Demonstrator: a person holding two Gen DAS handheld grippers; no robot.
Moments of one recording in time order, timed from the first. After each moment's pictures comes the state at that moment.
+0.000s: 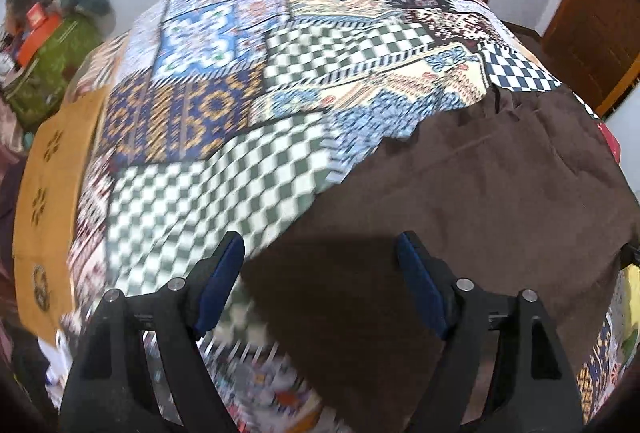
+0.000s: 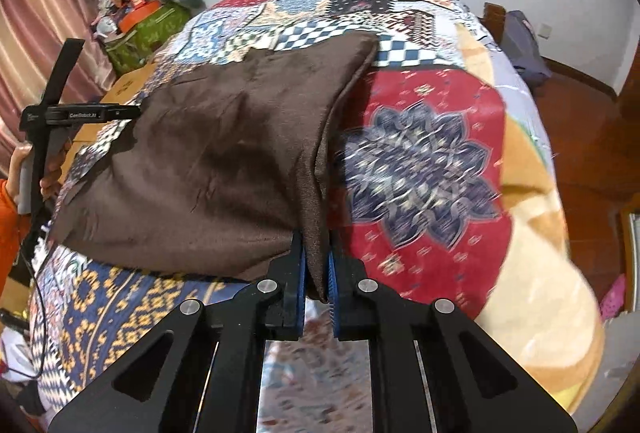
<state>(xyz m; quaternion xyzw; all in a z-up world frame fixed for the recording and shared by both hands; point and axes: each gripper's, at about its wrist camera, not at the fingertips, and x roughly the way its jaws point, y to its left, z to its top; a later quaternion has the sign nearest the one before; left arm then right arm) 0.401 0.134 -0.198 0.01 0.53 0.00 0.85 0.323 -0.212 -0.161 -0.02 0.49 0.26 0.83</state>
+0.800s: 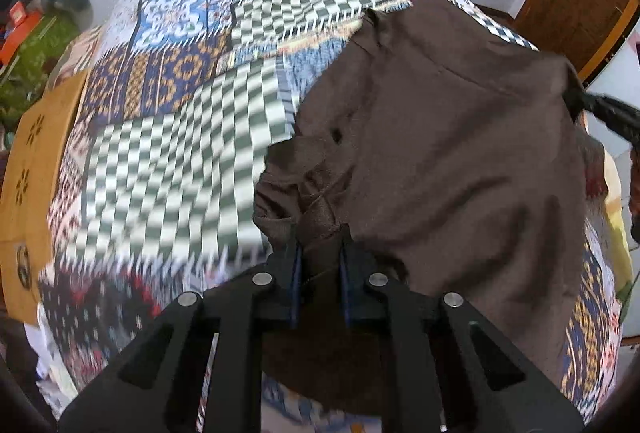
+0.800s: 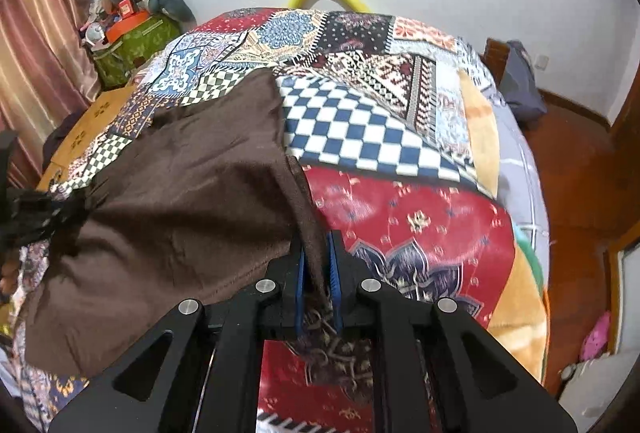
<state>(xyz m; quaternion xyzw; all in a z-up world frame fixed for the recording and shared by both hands) 0.327 0.114 -0.200 0.00 0.55 -0.03 0.83 0.375 -0.180 -0.144 -0.06 0.45 0.25 0.85</state>
